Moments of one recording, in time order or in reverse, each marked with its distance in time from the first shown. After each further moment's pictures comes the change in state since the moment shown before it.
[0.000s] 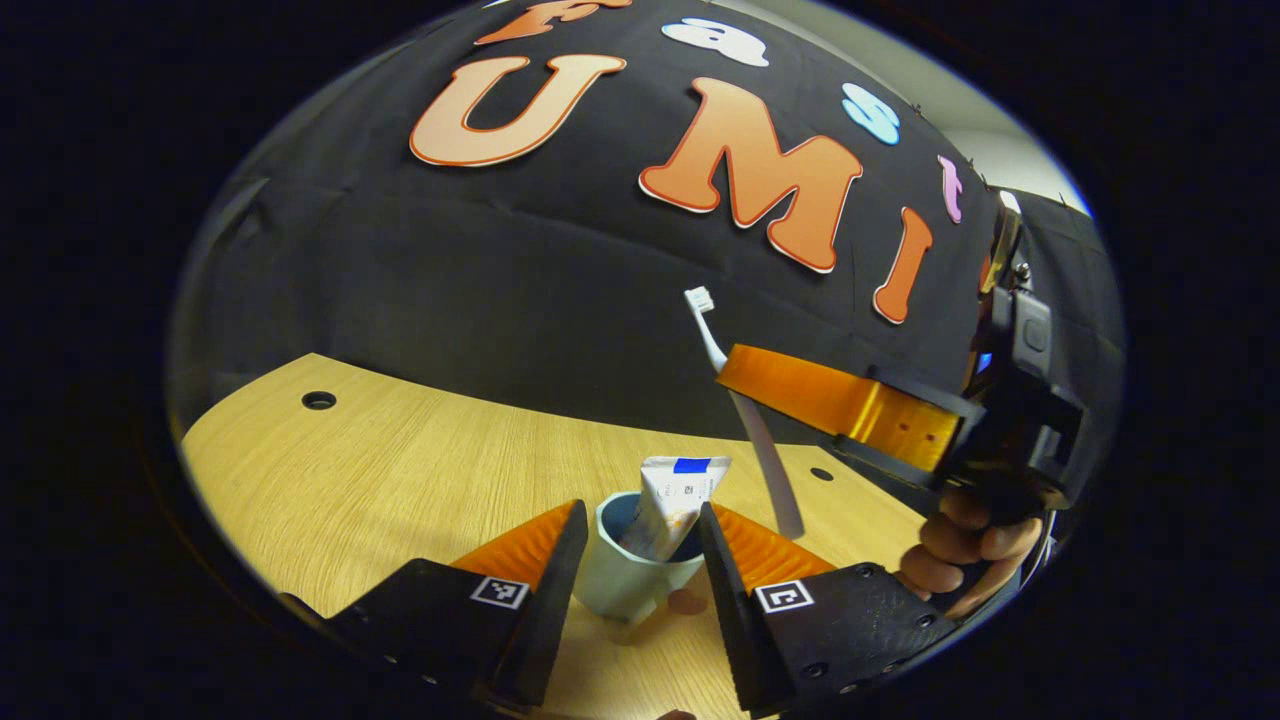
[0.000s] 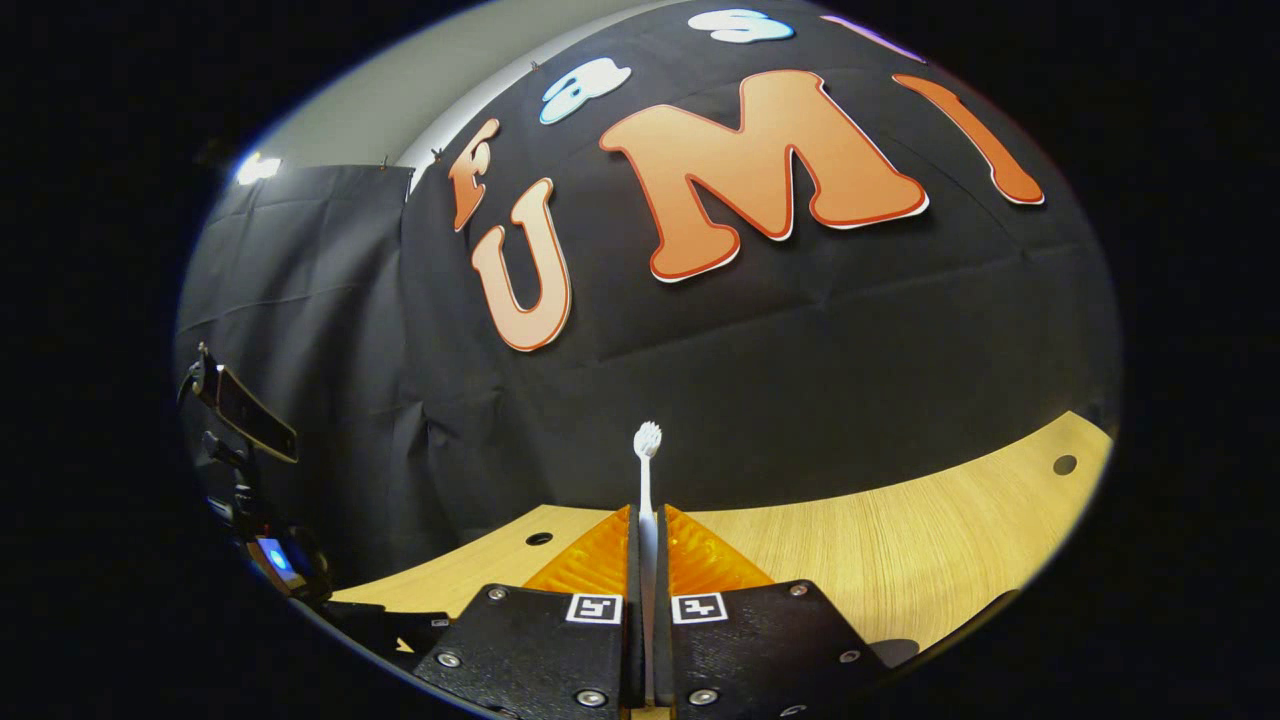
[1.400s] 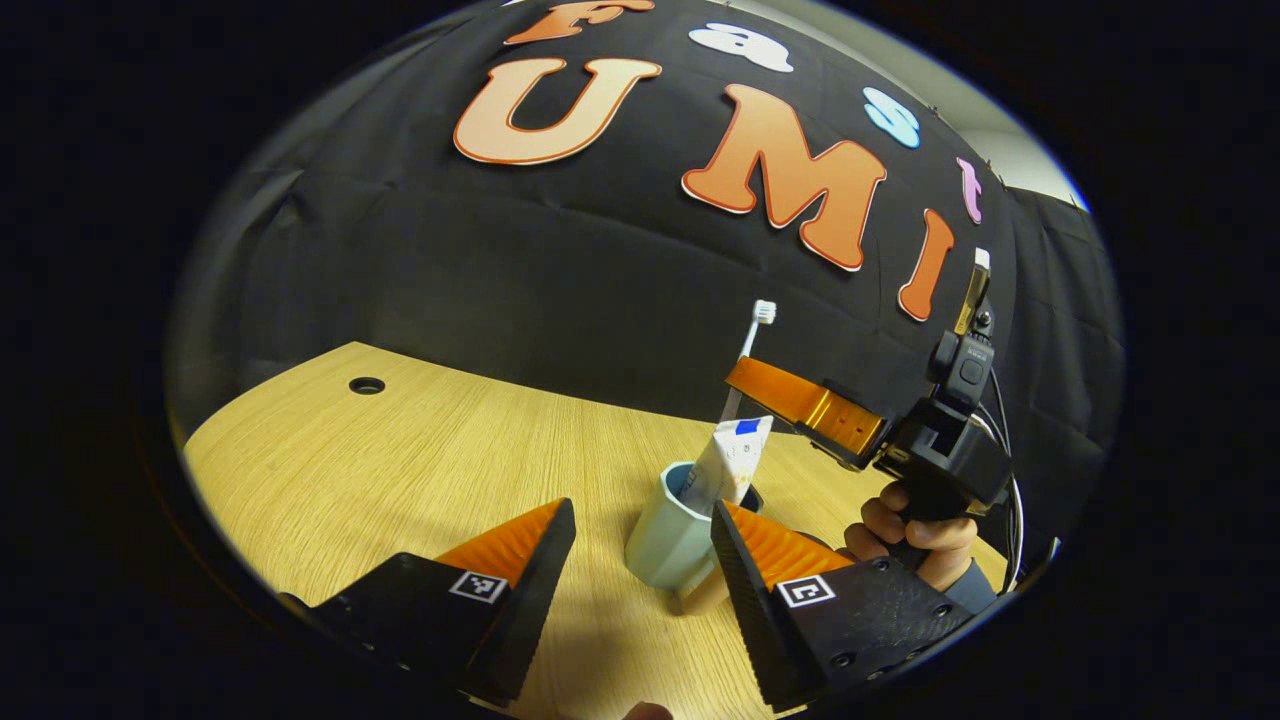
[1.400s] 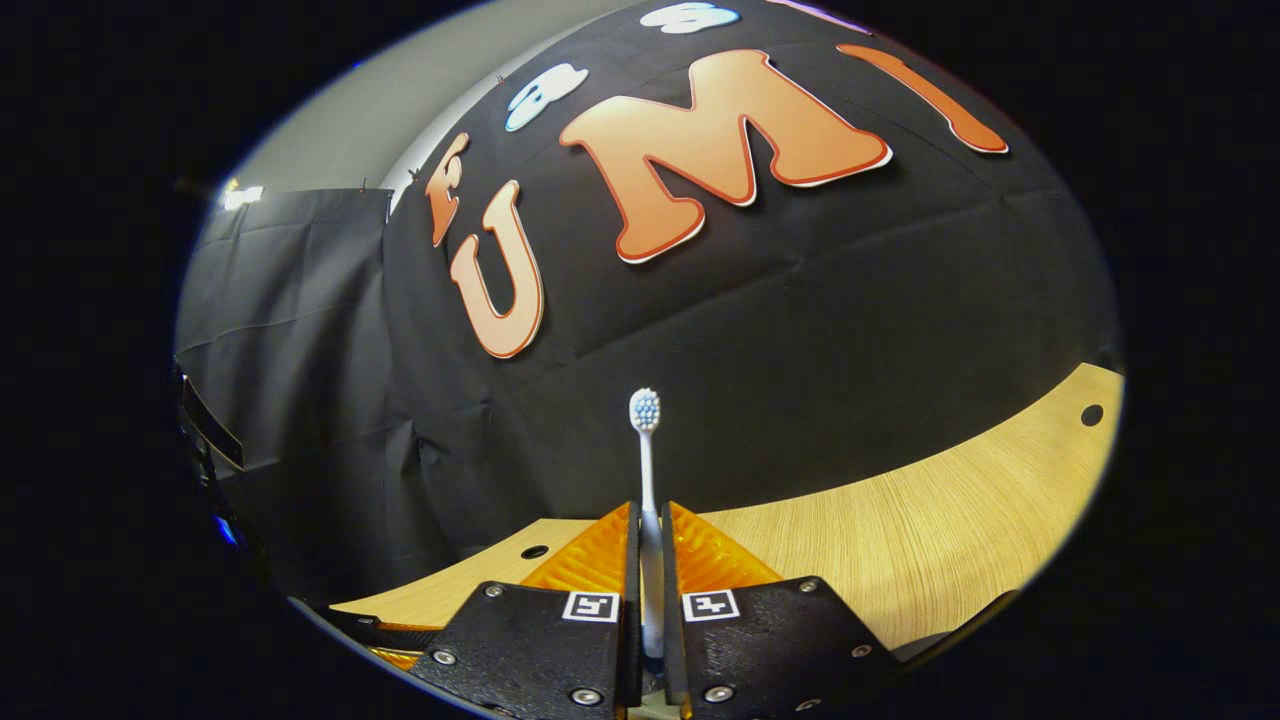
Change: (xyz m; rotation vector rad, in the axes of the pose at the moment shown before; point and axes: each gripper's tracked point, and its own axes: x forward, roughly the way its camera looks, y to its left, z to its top) left arm -0.026 0.036 -0.020 -0.001 0.030 0.087; right arm 0.029 -0.023 -0.031 0.080 -0.042 -0.004
